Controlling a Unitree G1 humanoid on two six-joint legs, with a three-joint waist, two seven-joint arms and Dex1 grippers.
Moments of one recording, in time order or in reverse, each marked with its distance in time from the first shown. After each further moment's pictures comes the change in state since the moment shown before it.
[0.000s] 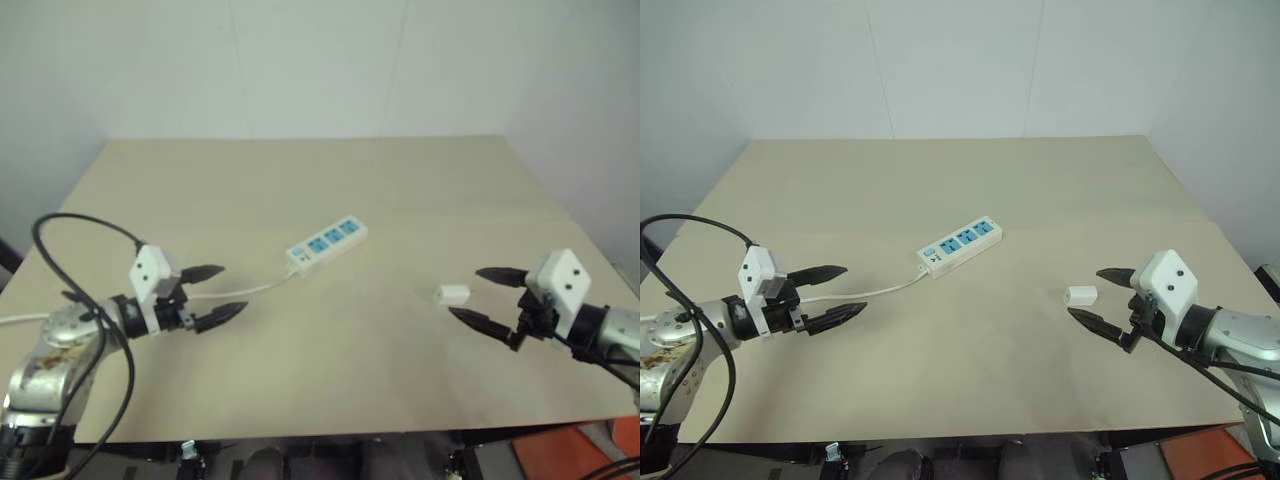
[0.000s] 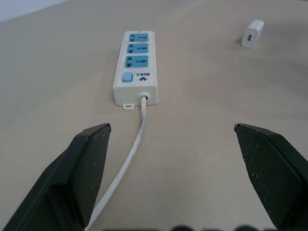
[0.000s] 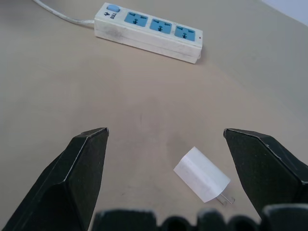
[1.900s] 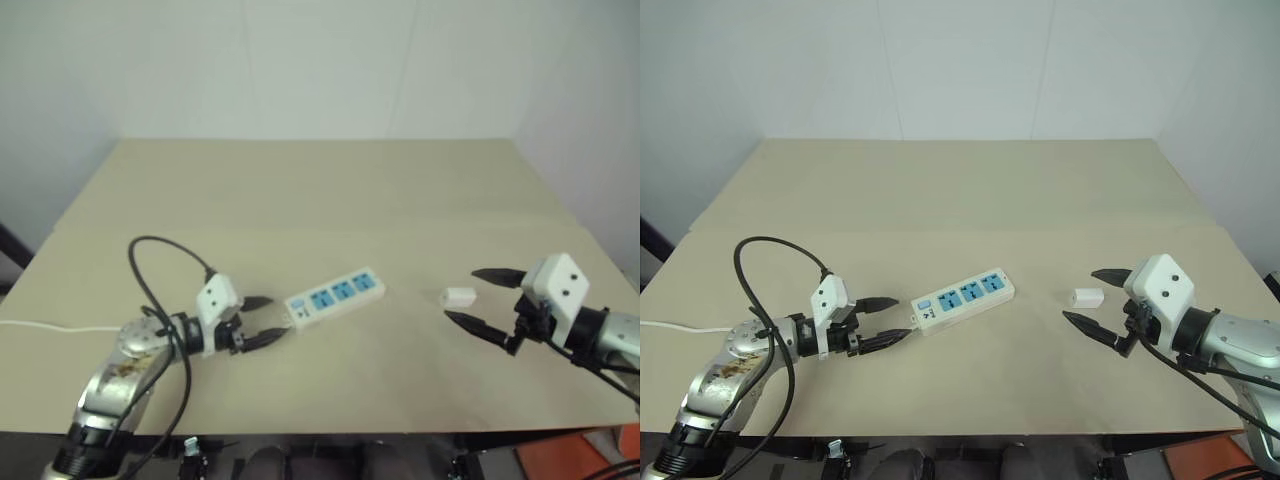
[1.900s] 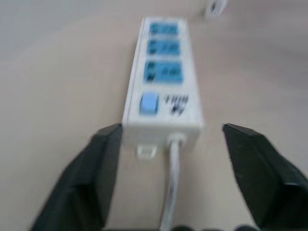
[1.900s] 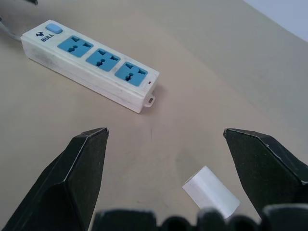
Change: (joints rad) left arm -0.026 -0.193 -0.199 -0.054 0.163 -0.012 0.005; right arm 0.029 -0.002 -0.009 -0.081 0.001 0.000 -0.022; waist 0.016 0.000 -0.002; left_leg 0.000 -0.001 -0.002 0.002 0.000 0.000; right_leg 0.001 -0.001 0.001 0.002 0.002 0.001
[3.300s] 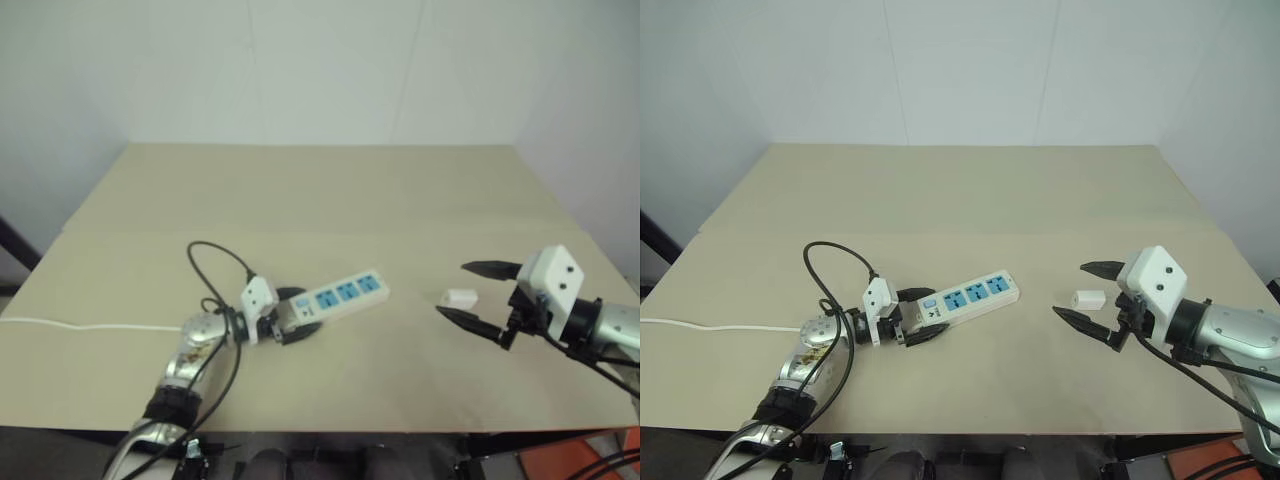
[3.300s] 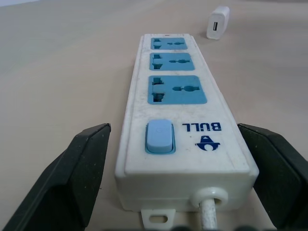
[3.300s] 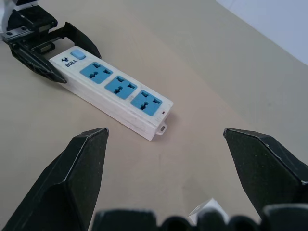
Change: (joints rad) left arm -0.247 -0.245 -0.141 0.689 0.155 -0.503 -0.097; right arm -0.055 -0.008 0.021 -0.023 0.031 0.016 0.025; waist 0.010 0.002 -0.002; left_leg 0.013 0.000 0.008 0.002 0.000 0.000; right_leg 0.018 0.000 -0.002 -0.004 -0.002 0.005
